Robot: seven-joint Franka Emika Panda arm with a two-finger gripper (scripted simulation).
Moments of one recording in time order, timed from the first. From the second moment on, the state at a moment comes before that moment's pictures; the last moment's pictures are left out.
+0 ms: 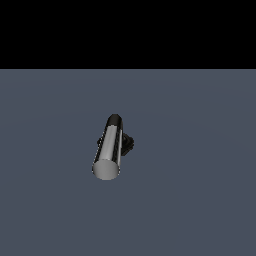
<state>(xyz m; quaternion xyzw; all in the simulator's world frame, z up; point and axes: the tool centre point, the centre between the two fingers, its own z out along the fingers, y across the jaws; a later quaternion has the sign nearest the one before) -0.243 0.002 0.487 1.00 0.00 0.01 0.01</state>
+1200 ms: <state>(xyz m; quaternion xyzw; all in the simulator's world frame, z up) -0.231 0.027 0.378 1.00 0.01 0.00 0.01</state>
